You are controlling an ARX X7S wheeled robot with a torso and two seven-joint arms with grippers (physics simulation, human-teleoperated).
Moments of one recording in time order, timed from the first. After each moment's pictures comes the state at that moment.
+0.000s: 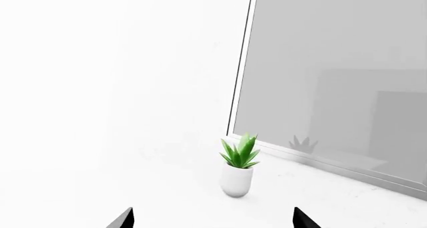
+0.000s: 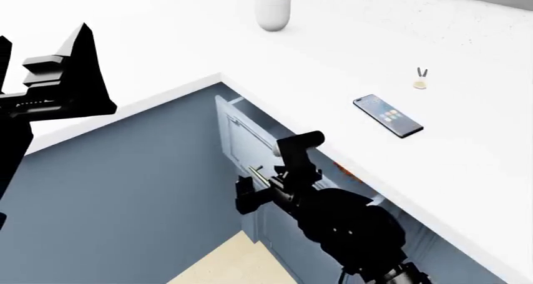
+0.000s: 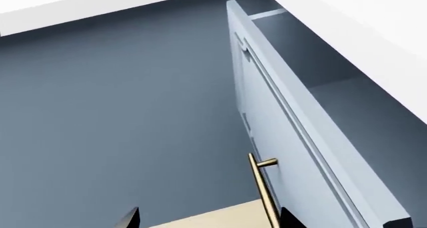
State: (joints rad) left arm -1.43 -1.36 1.37 0.76 -1.43 0.29 -0.91; right arm 0.78 0.15 -0.60 0.31 0.71 0.69 0.09
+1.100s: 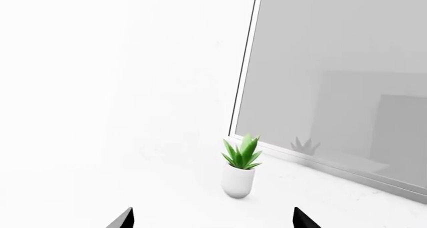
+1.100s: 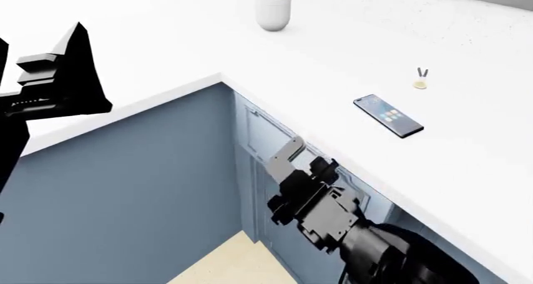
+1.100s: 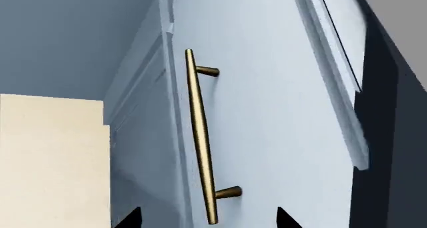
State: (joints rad) left arm -1.41 -1.37 1.36 0.75 -1.44 0.31 -0.90; right arm 1.08 0.00 -1.29 1.00 0.65 0.57 0.23
